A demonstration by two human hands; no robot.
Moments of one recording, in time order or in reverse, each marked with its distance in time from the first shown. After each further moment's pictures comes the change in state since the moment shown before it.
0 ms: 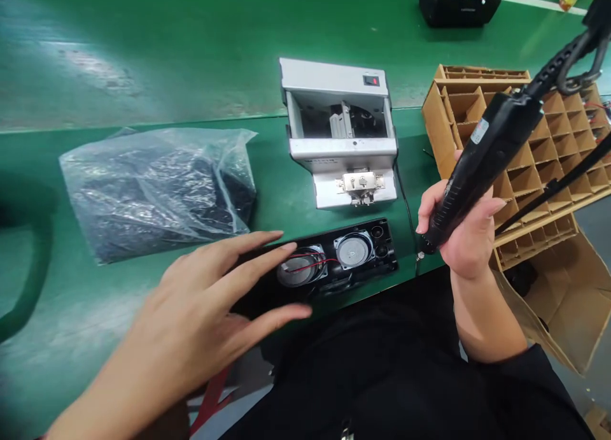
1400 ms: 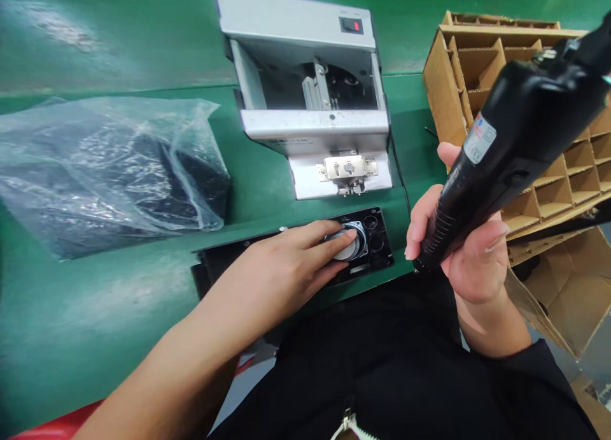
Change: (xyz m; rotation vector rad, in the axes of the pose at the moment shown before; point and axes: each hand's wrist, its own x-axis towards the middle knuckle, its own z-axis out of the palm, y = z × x) left_hand 0.049 0.014 0.045 -0.097 -0.232 0.102; right_hand -0.016 -0.013 0.007 0.230 -0.025 0.104
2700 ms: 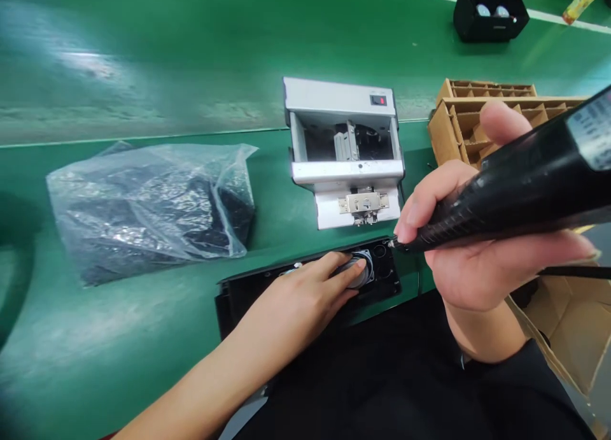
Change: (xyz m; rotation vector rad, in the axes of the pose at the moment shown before) left_hand -0.005 0.009 0.004 0.008 -0.092 -0.063; right_hand 0.052 -0.047 0.035 -0.083 0.123 -0.303
